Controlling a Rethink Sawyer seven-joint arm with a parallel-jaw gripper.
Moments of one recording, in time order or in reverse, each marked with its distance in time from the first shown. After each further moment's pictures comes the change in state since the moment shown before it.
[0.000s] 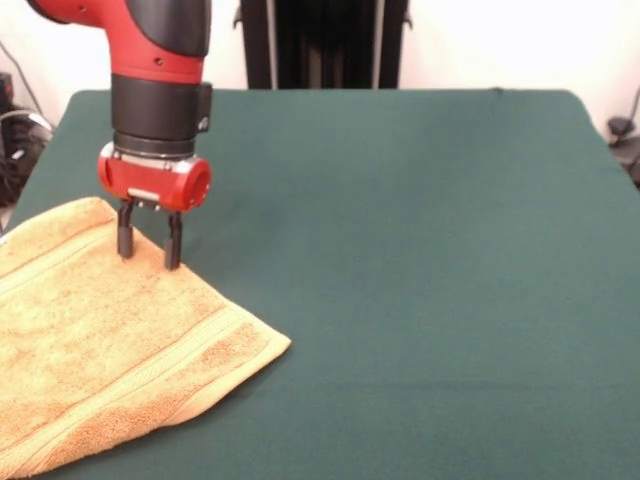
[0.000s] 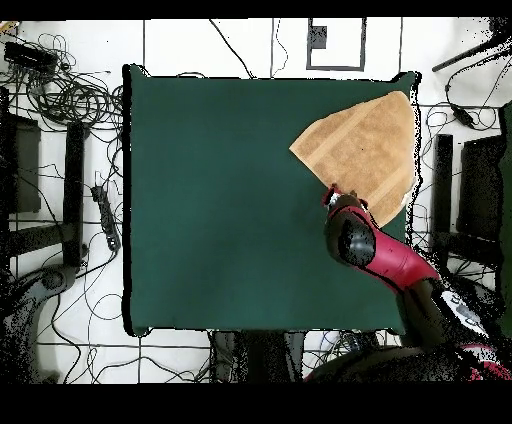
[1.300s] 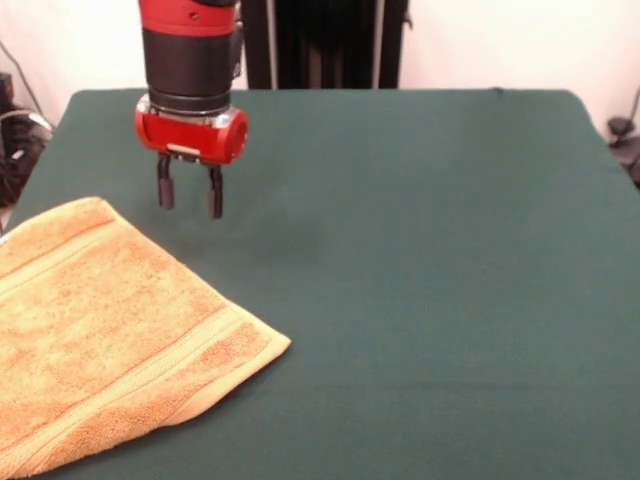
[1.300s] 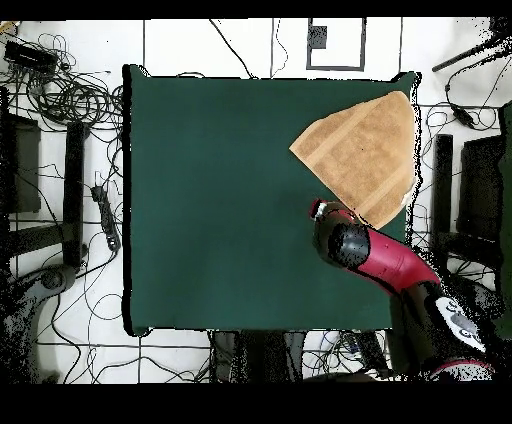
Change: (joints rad) arm 0.089 -0.111 -0.057 0.043 0.036 0.264 0.000
